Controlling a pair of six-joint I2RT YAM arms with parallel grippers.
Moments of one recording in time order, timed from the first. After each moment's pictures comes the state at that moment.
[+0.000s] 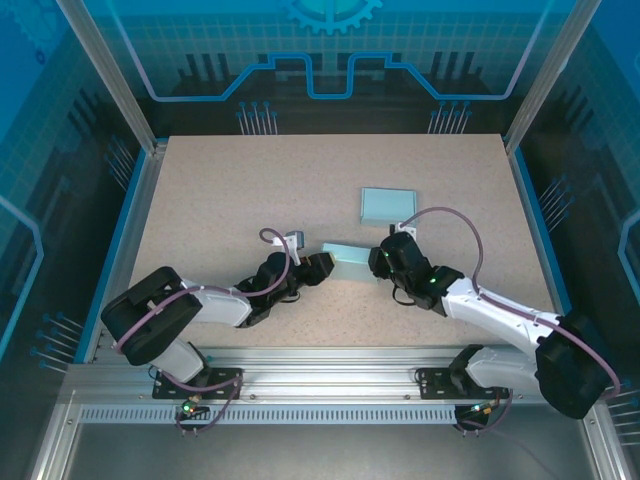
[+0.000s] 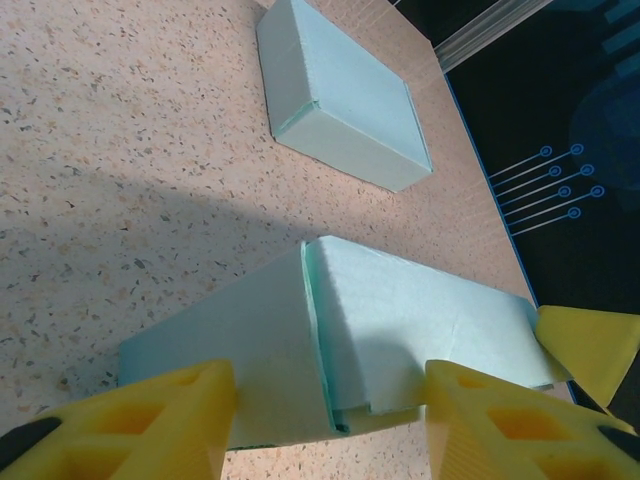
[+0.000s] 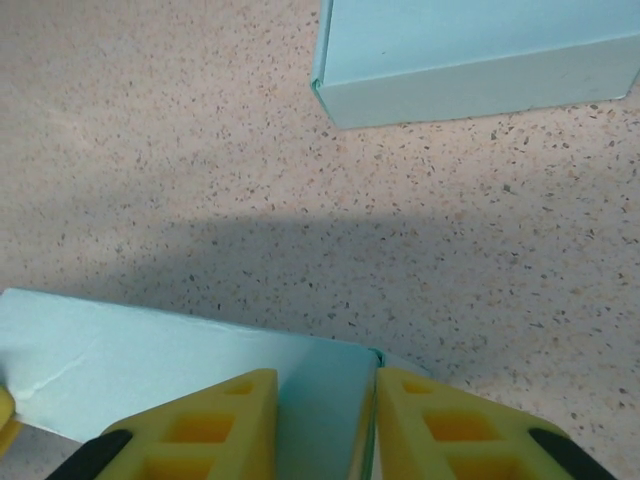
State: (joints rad) left arm -0.75 1.56 0.44 0.76 -0.05 -0.91; right arm 0.68 1.18 0.61 -0.19 0.28 0.73
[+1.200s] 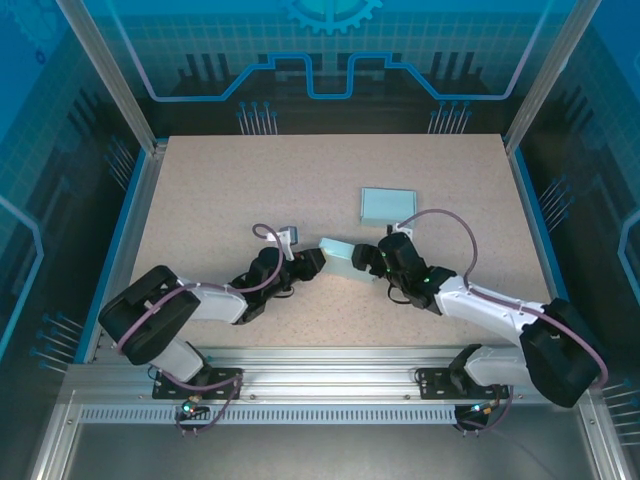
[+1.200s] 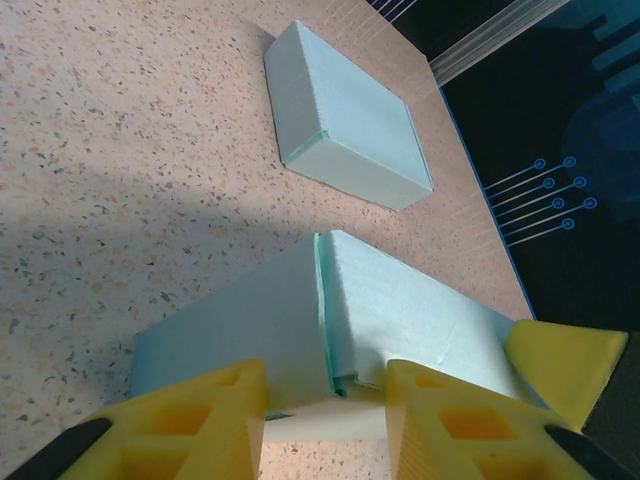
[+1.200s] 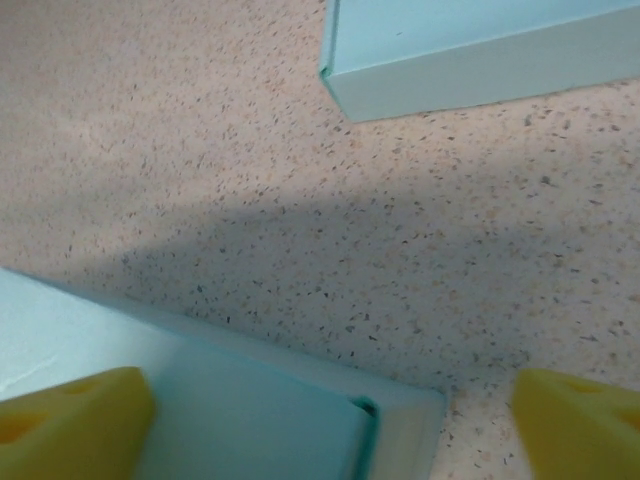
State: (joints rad) left arm -0.68 1.56 0.42 0.80 0.02 -0.88; right arm 0.68 1.26 0.60 -0.07 0.24 0.76
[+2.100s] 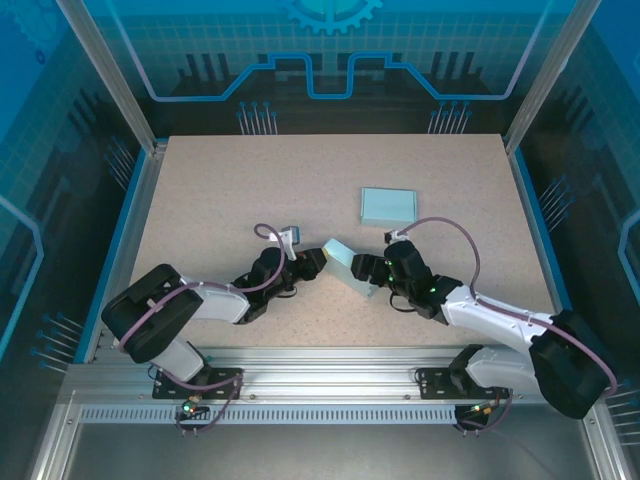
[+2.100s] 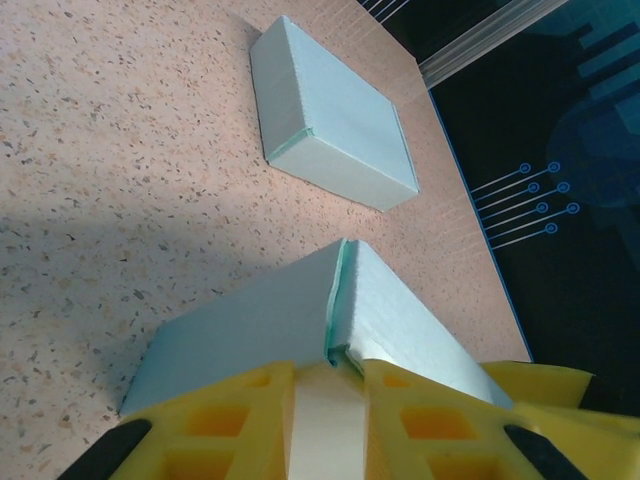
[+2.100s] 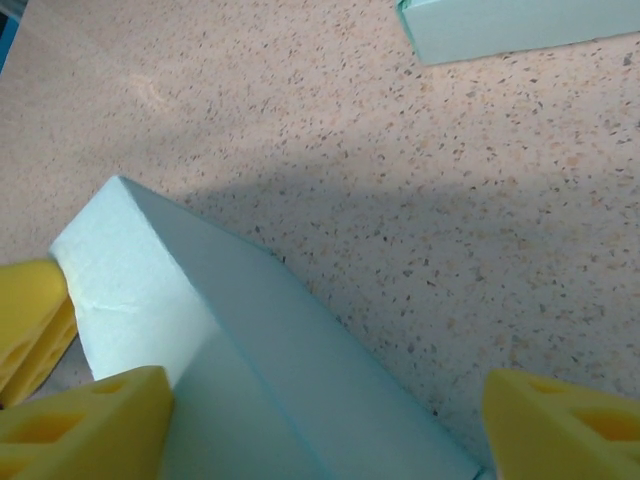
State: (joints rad) left arm -0.69 1.57 0.43 0.81 0.02 -0.91; right arm 0.68 1.16 0.50 -0.02 0.11 0.73
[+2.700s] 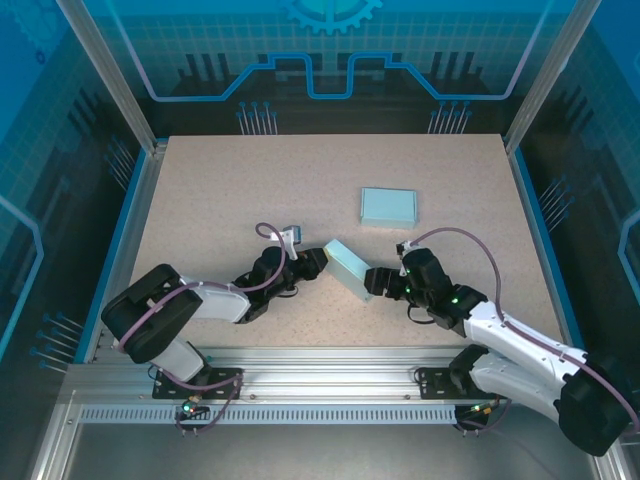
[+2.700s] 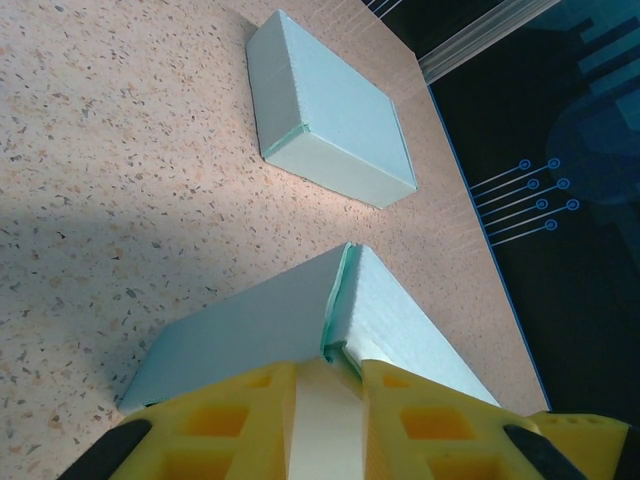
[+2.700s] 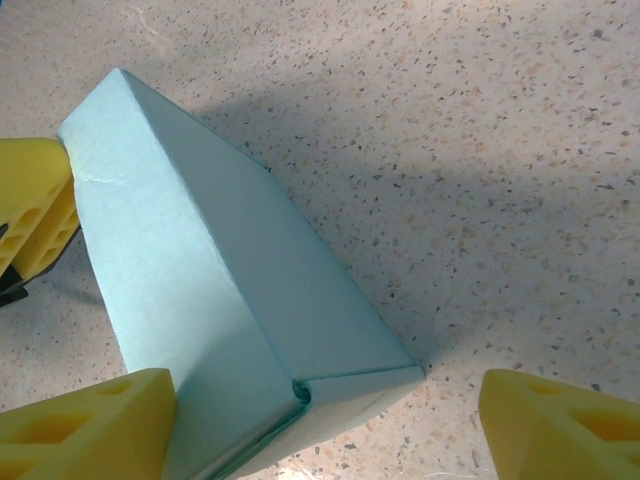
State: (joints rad) left arm -0.69 1.56 0.44 0.79 0.02 -0.91; right arm 0.63 0.94 0.46 -0.25 -0.01 0.69
